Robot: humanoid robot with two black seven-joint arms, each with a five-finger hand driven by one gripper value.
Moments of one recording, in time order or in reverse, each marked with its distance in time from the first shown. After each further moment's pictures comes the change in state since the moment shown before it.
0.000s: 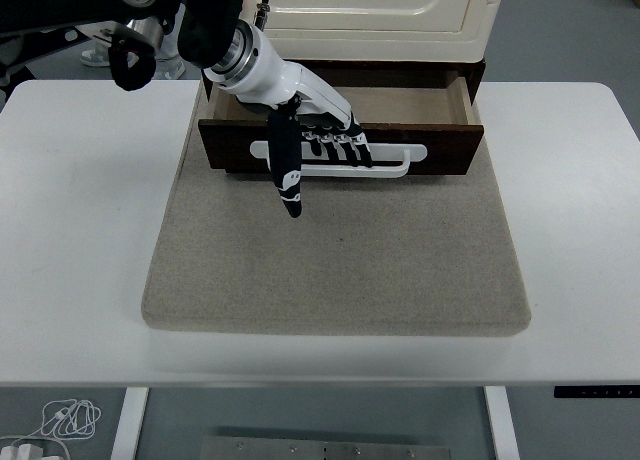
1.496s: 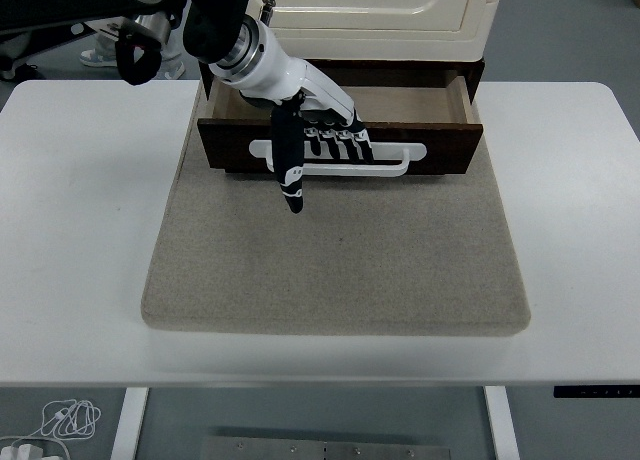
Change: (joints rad) left arm -0.021 -0.016 0.011 0.016 0.011 -0.001 0.001; right arm 0.000 0.000 0.000 0.000 0.000 0.000 0.000
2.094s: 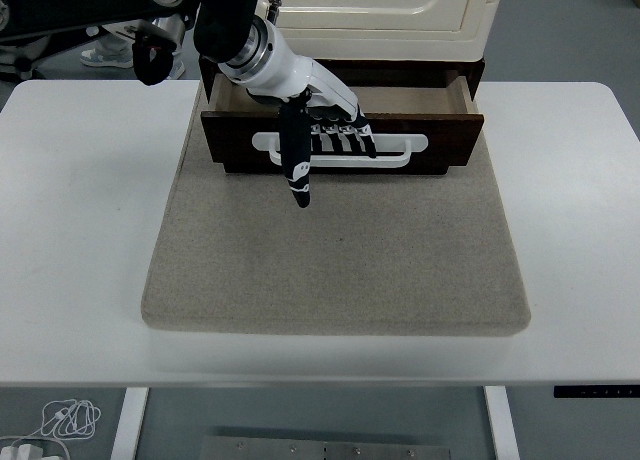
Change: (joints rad) left arm 0.016 -0.038 0.002 0.051 0.009 0.010 0.000; right arm 0.000 0.000 0.000 0.000 0.000 0.000 0.000
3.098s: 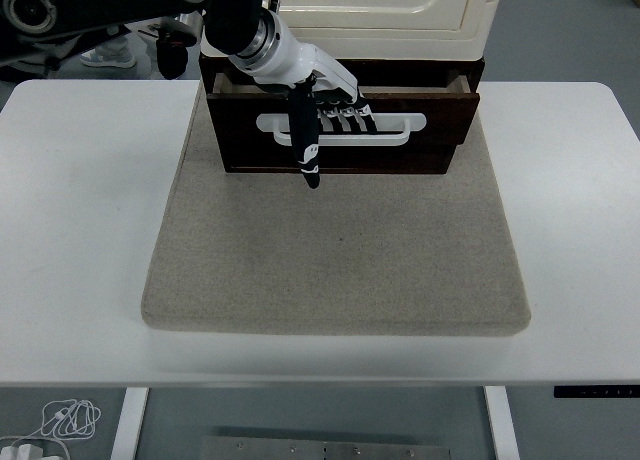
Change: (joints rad) left arm 0.037 -0.064 0.003 0.129 0.005 0.022 -0.005; right arm 0.000 0.000 0.000 0.000 0.000 0.000 0.000
